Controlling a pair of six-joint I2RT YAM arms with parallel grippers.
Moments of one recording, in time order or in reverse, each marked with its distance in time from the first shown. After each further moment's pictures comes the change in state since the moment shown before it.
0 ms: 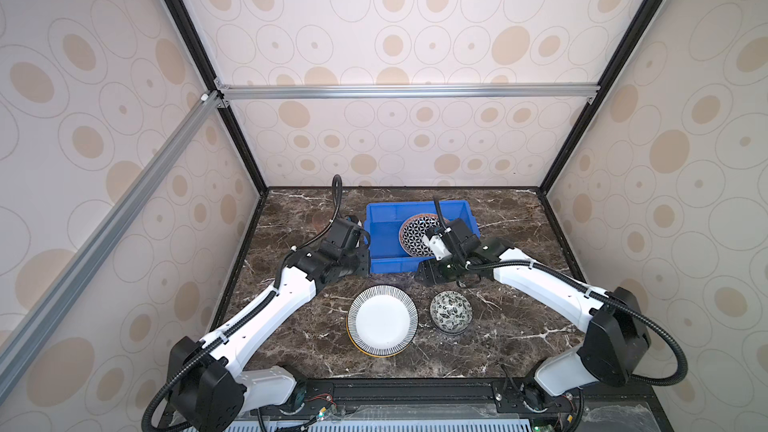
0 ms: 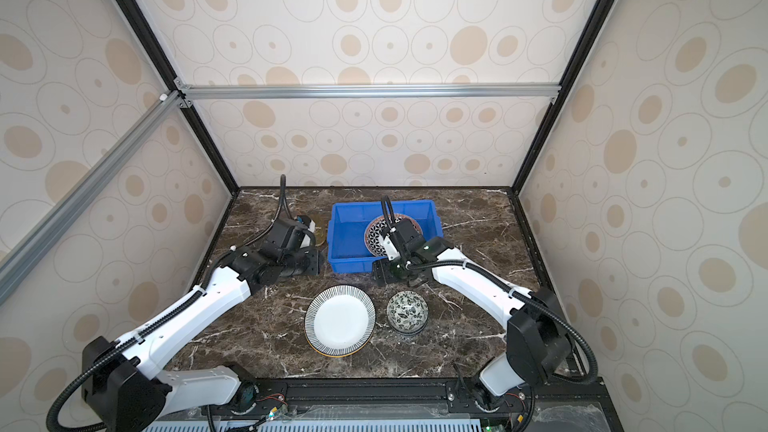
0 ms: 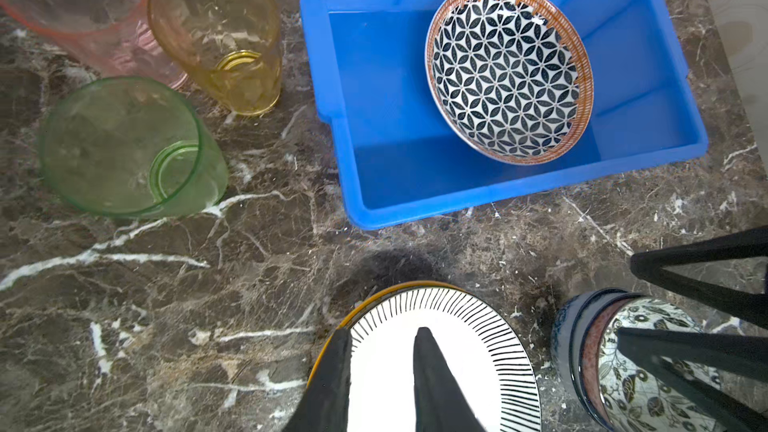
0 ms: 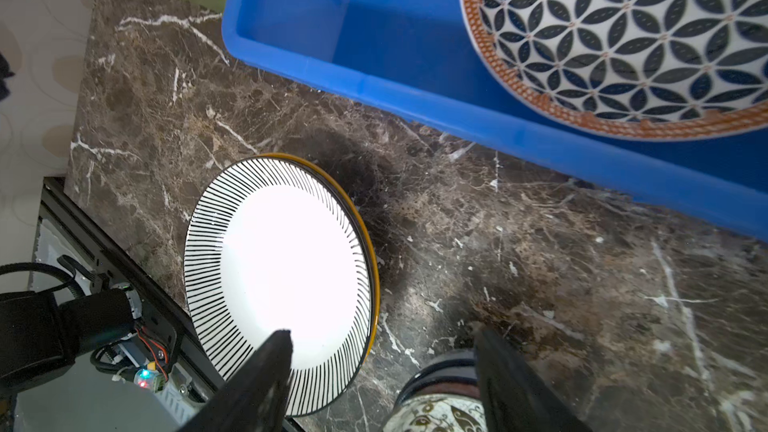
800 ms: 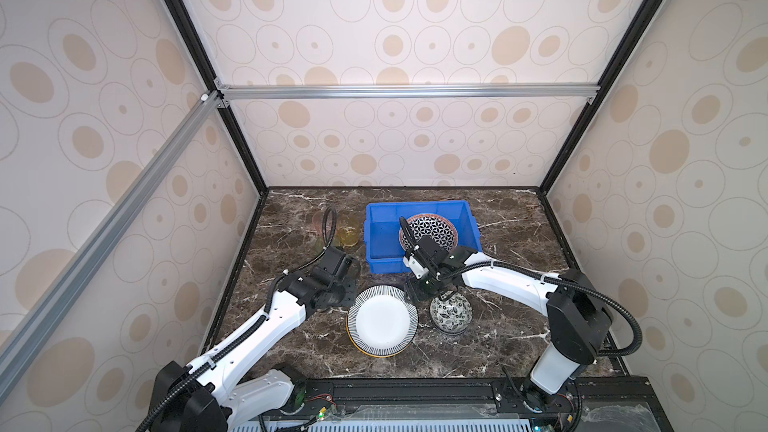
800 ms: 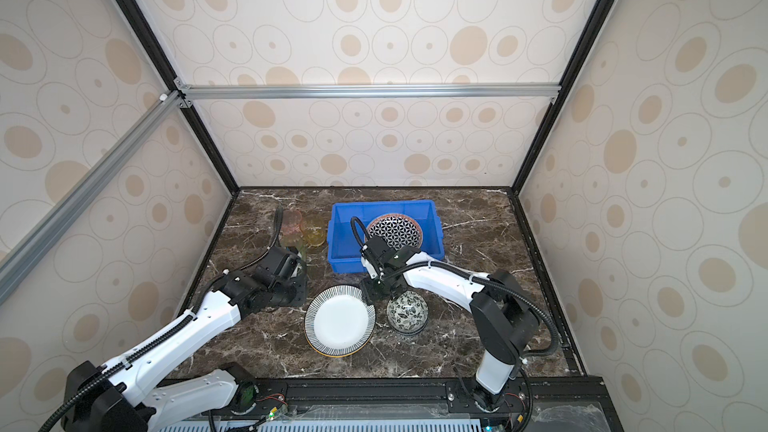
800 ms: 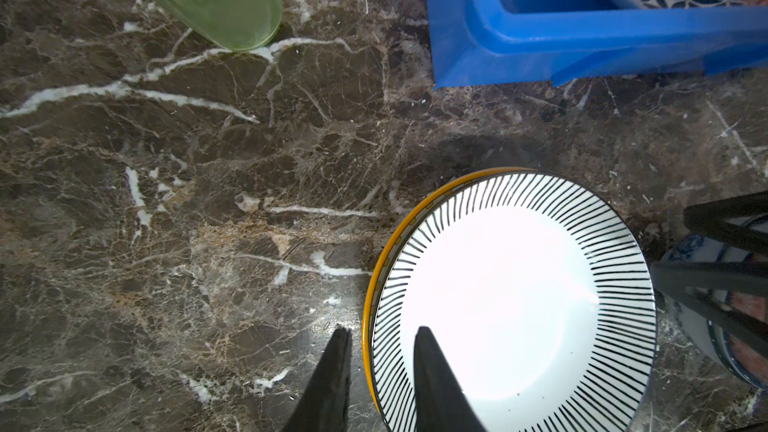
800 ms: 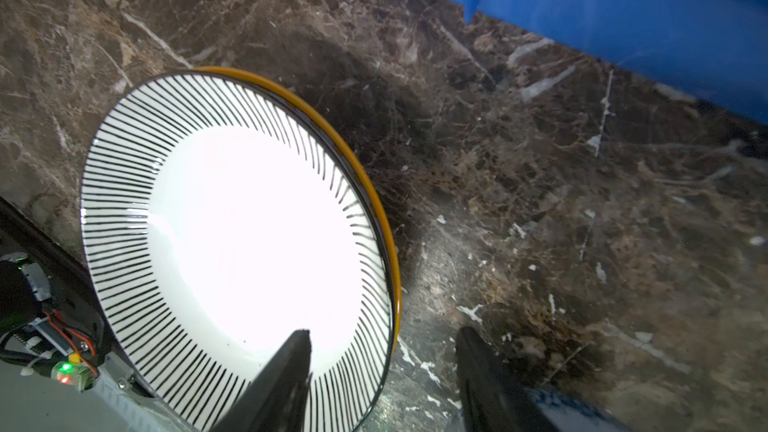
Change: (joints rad) left arm 0.000 -0.138 -0.219 -0.117 -0.027 -0.063; right arm 0.122 0.185 0.027 -0.013 0.056 0.013
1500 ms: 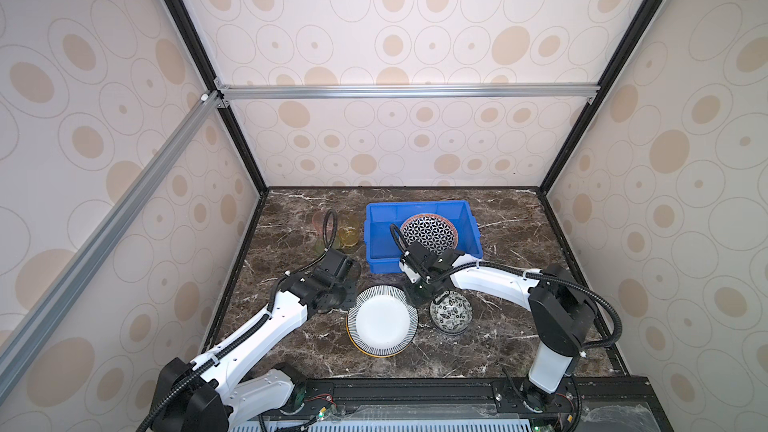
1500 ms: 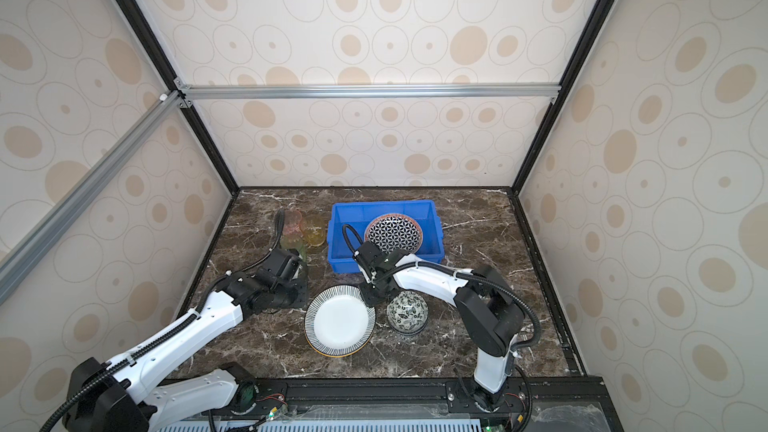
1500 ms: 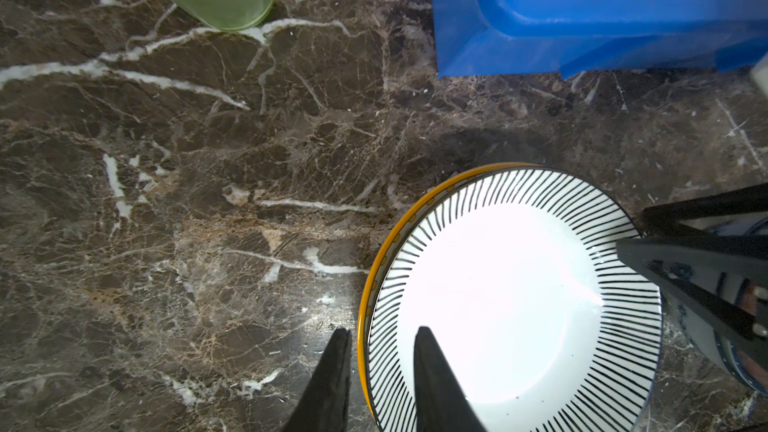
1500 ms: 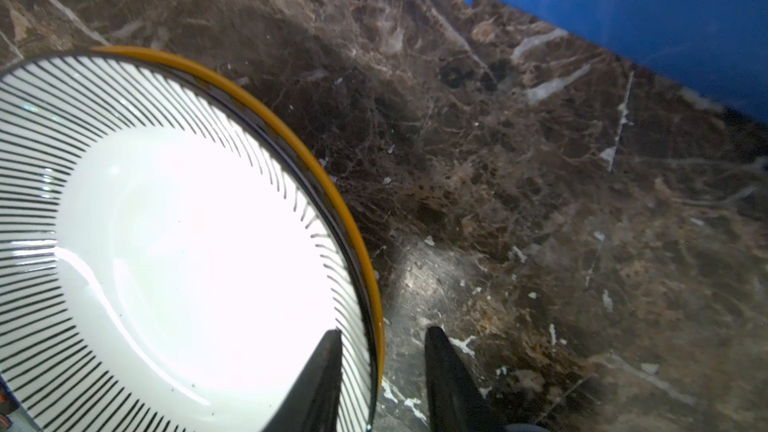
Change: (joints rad) left arm 0.000 0.015 -0.023 0.026 0.017 -0.021; right arm 0.036 0.080 0.017 0.009 0.081 -0.010
